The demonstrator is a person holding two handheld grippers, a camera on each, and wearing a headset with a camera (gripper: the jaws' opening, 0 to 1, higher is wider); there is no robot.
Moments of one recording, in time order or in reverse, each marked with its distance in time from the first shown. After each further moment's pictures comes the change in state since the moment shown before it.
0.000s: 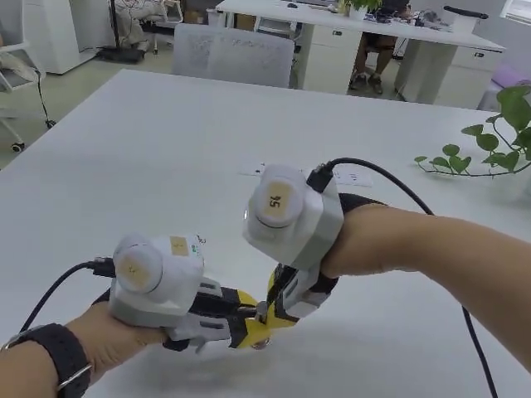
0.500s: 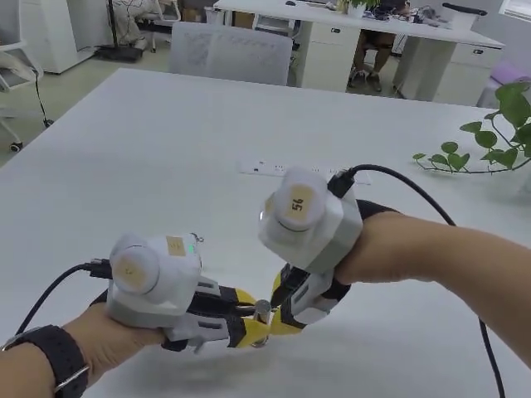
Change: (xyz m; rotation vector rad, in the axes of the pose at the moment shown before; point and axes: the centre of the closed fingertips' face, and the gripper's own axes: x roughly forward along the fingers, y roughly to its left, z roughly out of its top) left arm 0.000 0.001 0.000 -0.002 -0.002 0.010; right arm 0.000 0.003 -0.006 0.021 -0.066 0.002
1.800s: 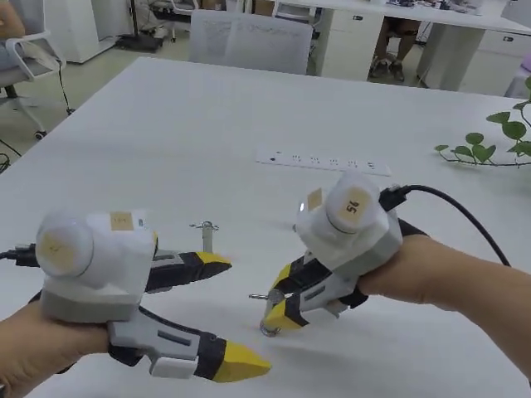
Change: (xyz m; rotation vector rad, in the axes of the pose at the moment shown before) left arm -0.061 -0.024 0.021 -0.131 -0.055 0.068; right arm 0.011 -0.003 0.016 0.065 -0.259 -0.023
